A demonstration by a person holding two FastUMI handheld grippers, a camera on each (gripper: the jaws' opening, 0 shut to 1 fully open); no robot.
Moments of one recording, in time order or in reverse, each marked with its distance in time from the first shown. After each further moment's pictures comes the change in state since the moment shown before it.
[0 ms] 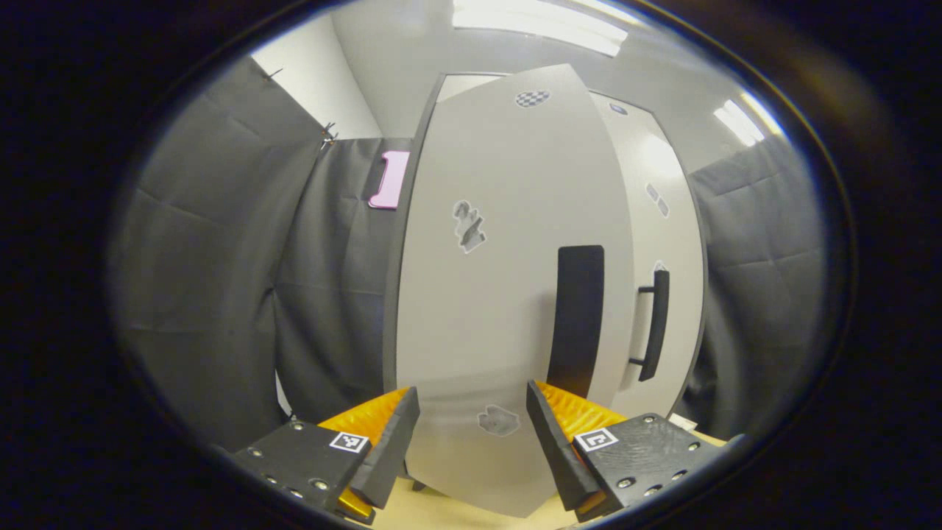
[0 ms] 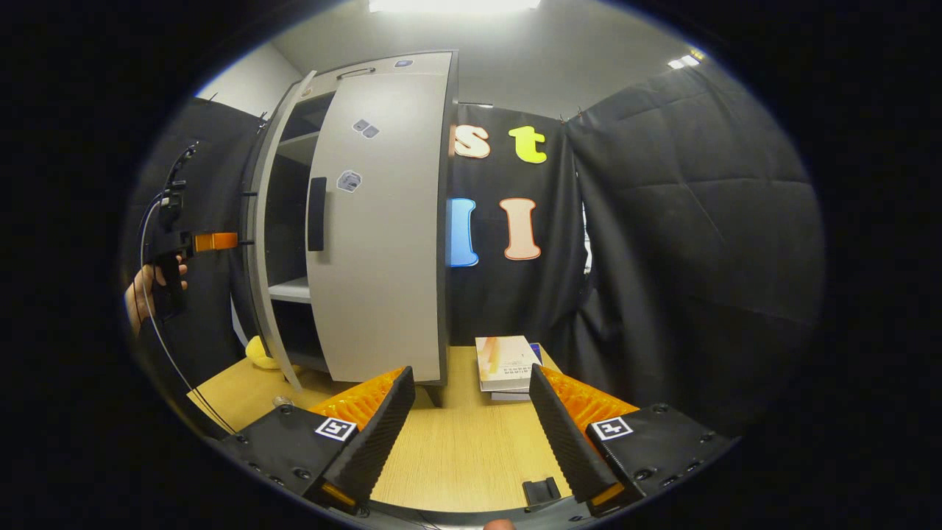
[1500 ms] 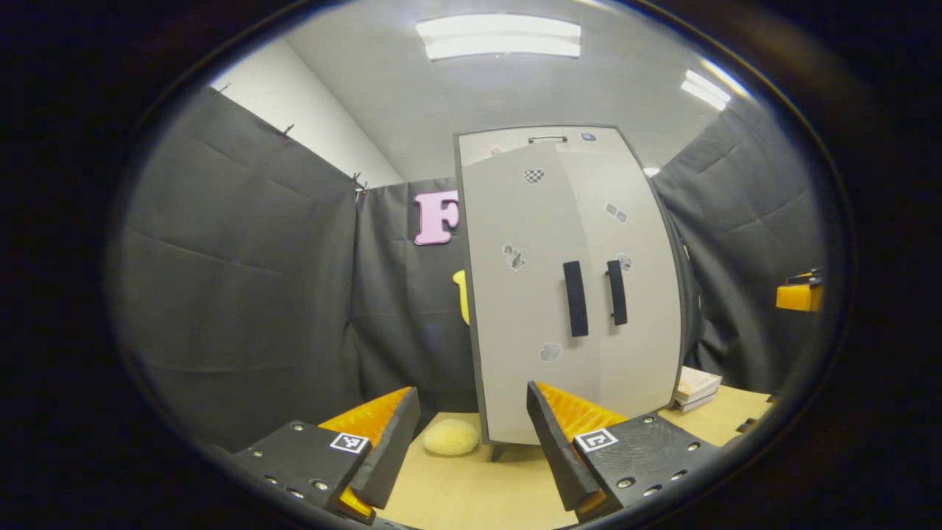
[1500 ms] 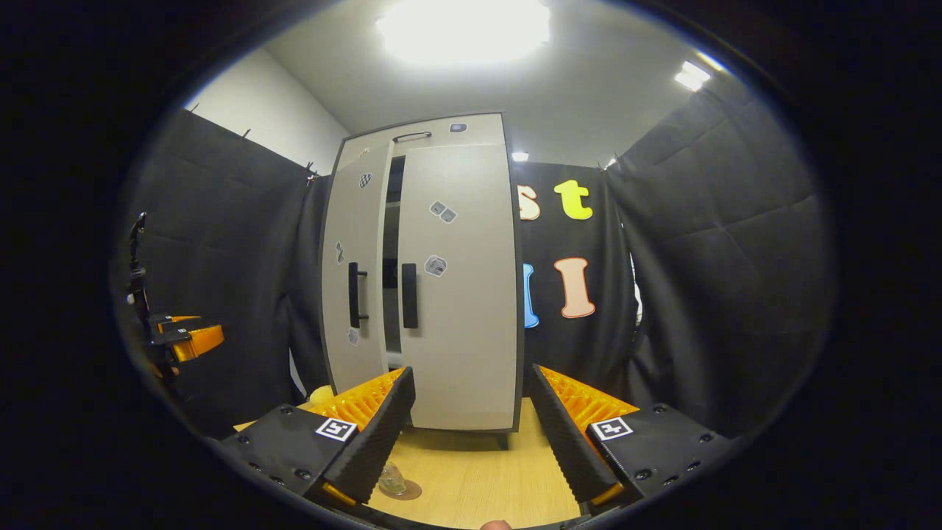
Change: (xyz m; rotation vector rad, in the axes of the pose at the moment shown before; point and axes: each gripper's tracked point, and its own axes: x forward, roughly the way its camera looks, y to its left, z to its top) left arm -0.249 0.070 0.008 0.164 -0.055 0.126; right arm -0.063 0.097 0.088 0.029 -0.237 0.171
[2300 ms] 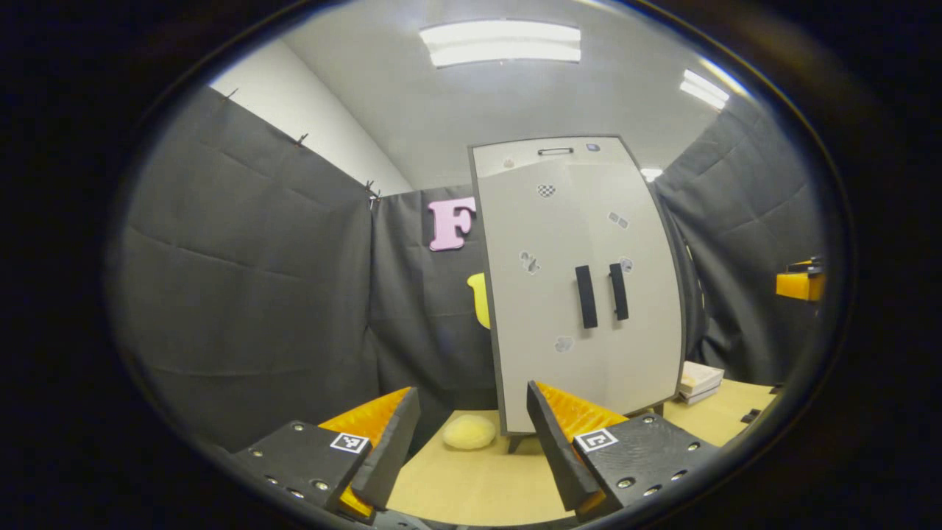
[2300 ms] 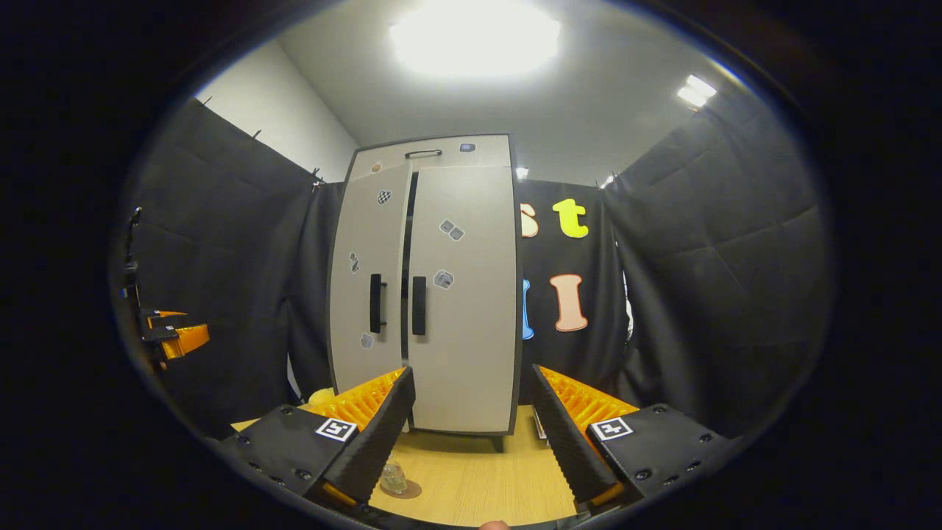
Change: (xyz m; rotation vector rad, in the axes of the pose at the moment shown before) left arm -0.061 0.037 0.007 0.022 -0.015 0.023; right arm -0.038 0.011 0.012 -0.042 -0.054 -0.028
